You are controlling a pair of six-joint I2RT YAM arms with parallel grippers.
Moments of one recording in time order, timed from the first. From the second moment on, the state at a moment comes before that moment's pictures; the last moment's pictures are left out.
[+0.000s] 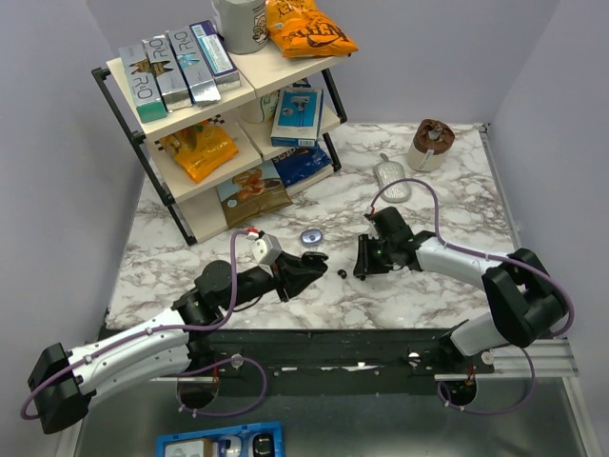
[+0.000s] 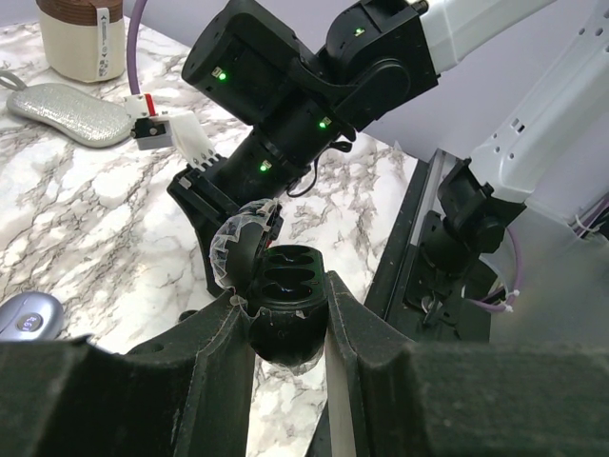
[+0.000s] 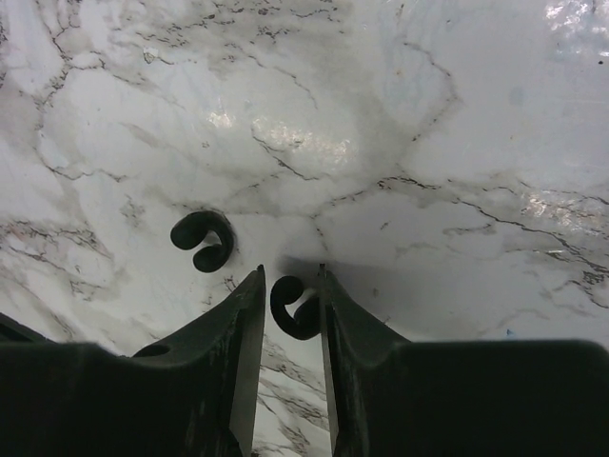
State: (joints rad) left arm -0.96 0.68 0.35 0.42 0.20 -0.31; right arm 0.57 1.48 0.71 -0.26 -0.18 0.47
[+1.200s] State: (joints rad) left arm -0.96 0.69 0.35 0.43 0.20 -0.32; right arm 0.56 1.40 0.71 -0.27 -0.17 0.46
